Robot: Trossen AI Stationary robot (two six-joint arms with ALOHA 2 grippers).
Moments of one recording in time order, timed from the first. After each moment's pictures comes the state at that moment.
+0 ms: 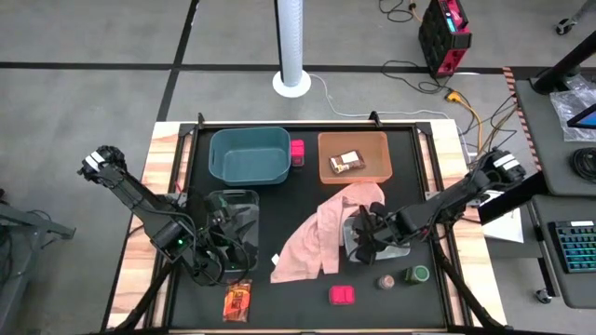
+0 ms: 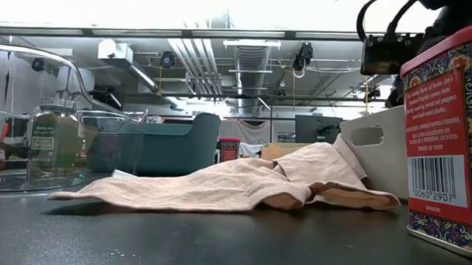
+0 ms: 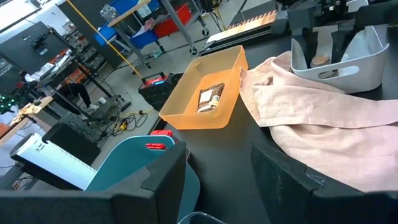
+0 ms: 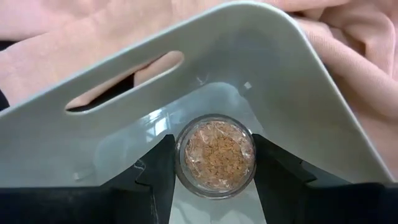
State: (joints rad) left arm -0.74 1.29 0.99 -0.69 -1.20 -0.46; right arm 0.42 1.47 0.76 -0.50 0.29 0.75
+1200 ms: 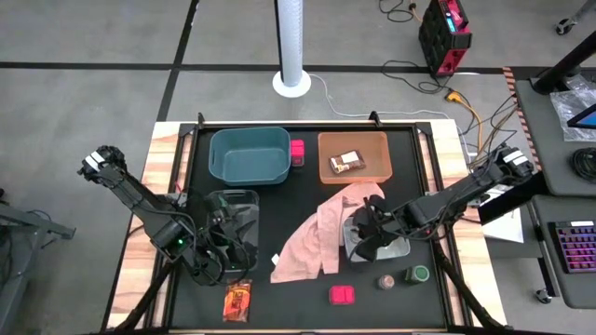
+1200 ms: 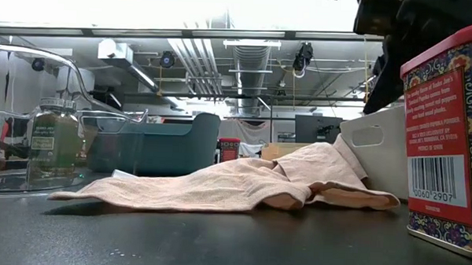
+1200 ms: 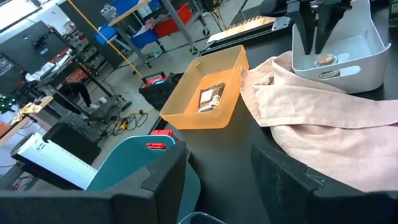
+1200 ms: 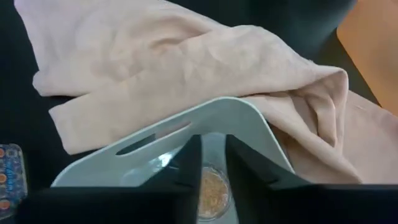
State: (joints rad) left arm -0.74 1.29 0.99 -0.69 -1.19 -0.46; right arm 0.41 1.36 0.83 -0.53 0.37 0.65
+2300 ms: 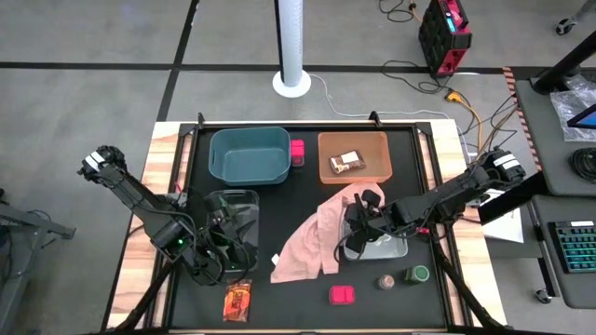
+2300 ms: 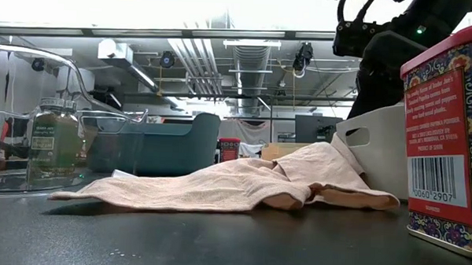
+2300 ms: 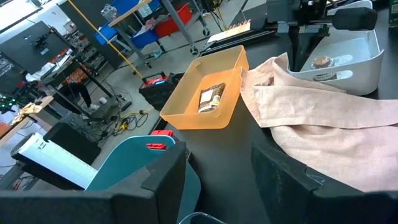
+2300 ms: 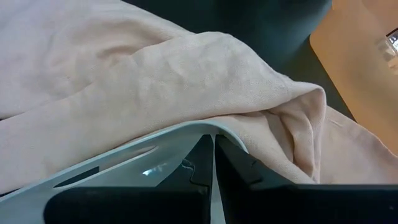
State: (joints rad) left arm -0.73 1.29 0.99 -0.69 -1.20 -0.46; right arm 0.33 1.46 0.82 -0.46 0.42 0.58
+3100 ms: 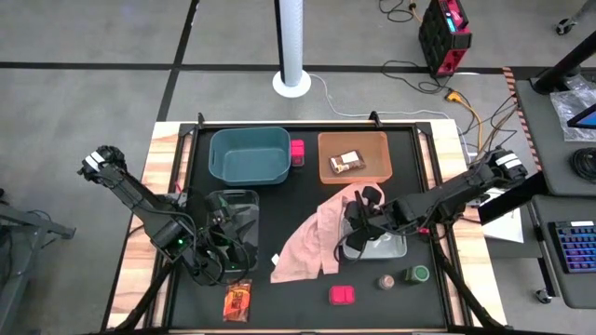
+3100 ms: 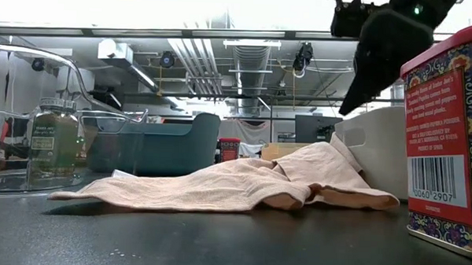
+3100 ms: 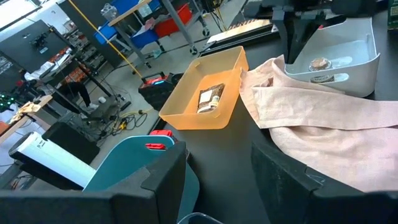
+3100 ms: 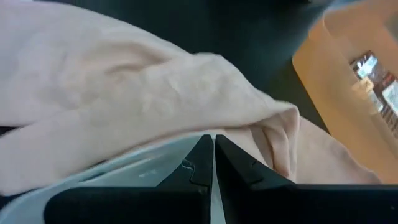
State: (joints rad) left arm -0.73 1.29 0.99 -0.68 -1.20 -0.47; right arm 0.34 1.44 0.92 -0.58 0.45 0.56
